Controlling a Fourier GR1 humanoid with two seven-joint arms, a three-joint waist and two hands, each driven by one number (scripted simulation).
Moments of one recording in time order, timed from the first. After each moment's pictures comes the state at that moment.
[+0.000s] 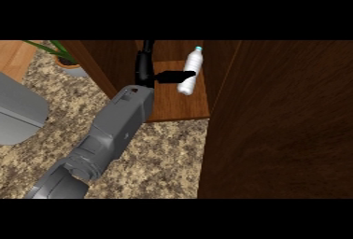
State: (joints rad) left arm -1.16 0.01 -0.20 -0.14 0.54 0.49 -0.69; right arm 0.32 -0.23 0.41 -2.48 -0.03 -0.02 0.13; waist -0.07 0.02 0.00
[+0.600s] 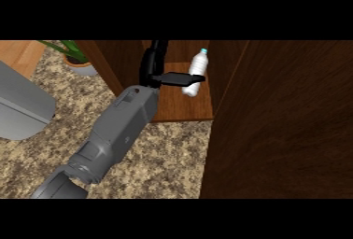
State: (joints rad) left arm -1.10 0.00 -0.23 -0.32 0.61 0.24 -0.67; right arm 0.32 -0.23 0.39 -2.48 -0.03 -0.01 0.15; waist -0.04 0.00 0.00
